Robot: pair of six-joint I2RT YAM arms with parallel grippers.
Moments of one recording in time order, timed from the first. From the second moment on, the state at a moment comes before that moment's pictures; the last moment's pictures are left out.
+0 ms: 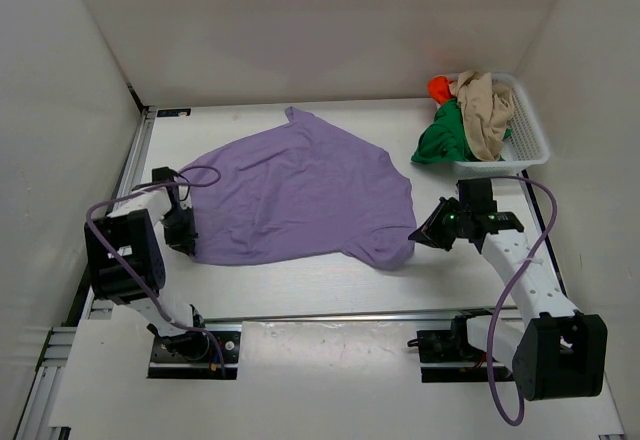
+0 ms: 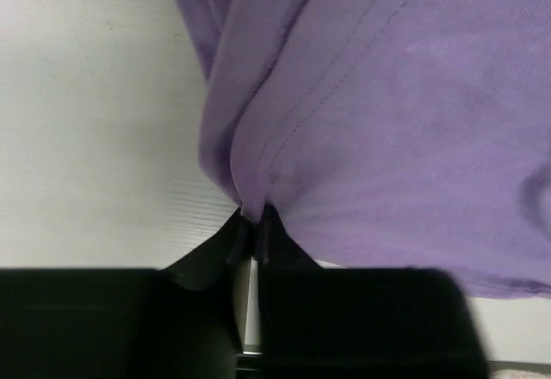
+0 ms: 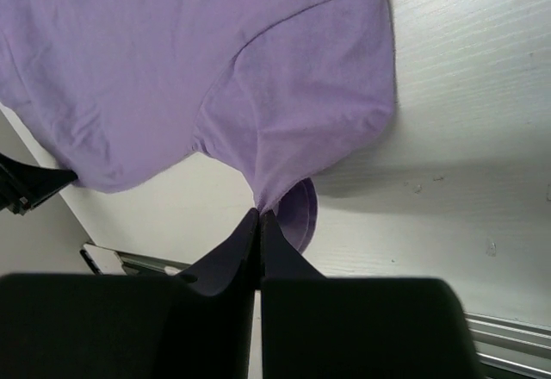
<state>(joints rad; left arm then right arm) 0.21 1.62 0.91 -0.73 -0.02 -0.01 0.12 1.07 0.70 -0.64 -0.37 0.73</state>
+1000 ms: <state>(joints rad) 0.19 0.79 1.73 -0.84 -0.10 0.00 0.11 0.83 2.07 -0.96 -0.05 0.43</state>
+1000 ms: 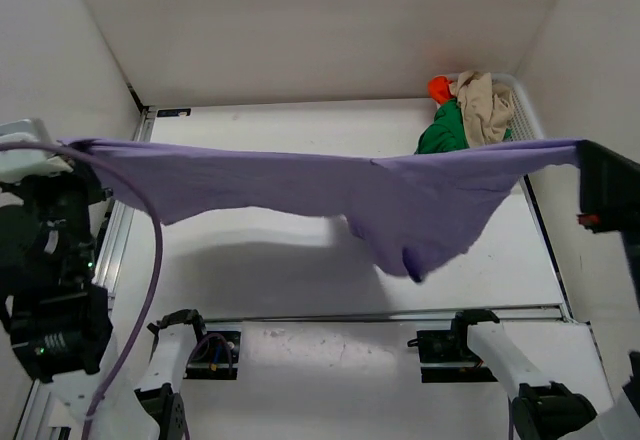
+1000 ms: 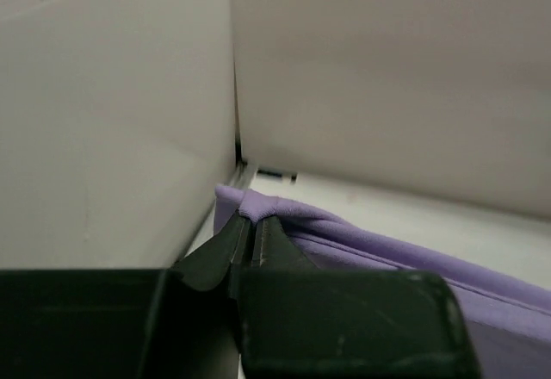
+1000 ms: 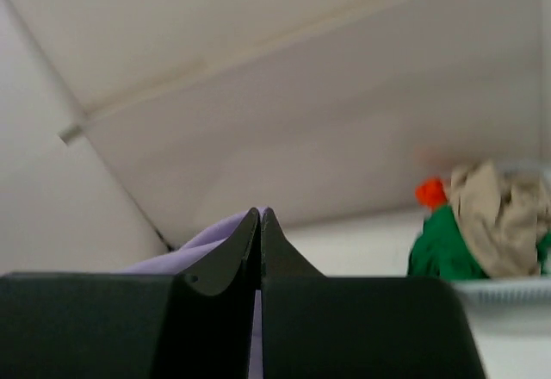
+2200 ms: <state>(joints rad) 0.16 2.19 1.96 -0.77 -0.02 0.00 0.11 2.14 2.10 -0.66 -0.23 0.55</state>
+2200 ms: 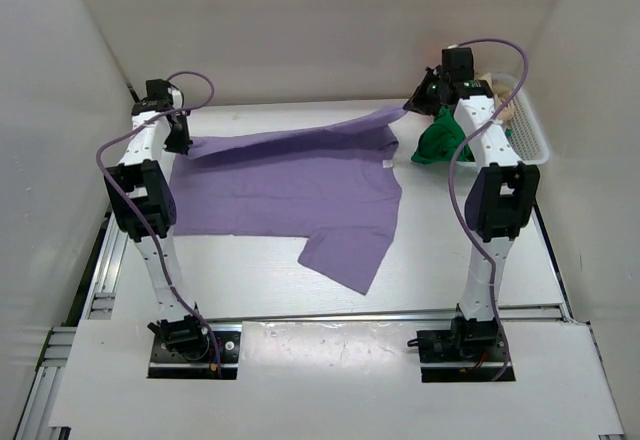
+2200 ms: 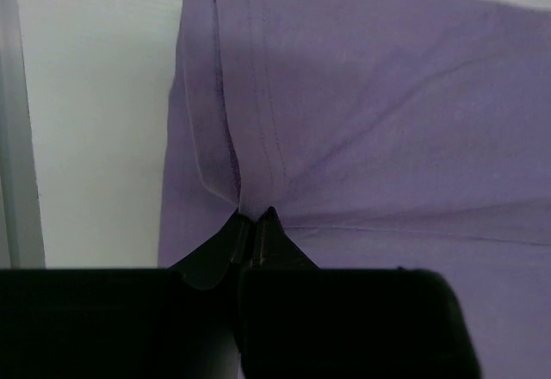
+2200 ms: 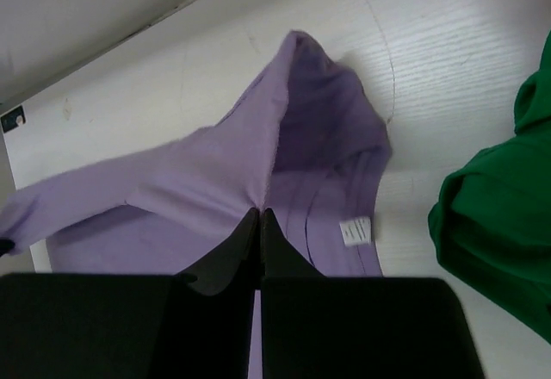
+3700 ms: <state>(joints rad) 0.18 2.27 1.93 -0.82 -0.21 0.00 0.21 1.85 1.44 -0.51 -0.34 0.67</state>
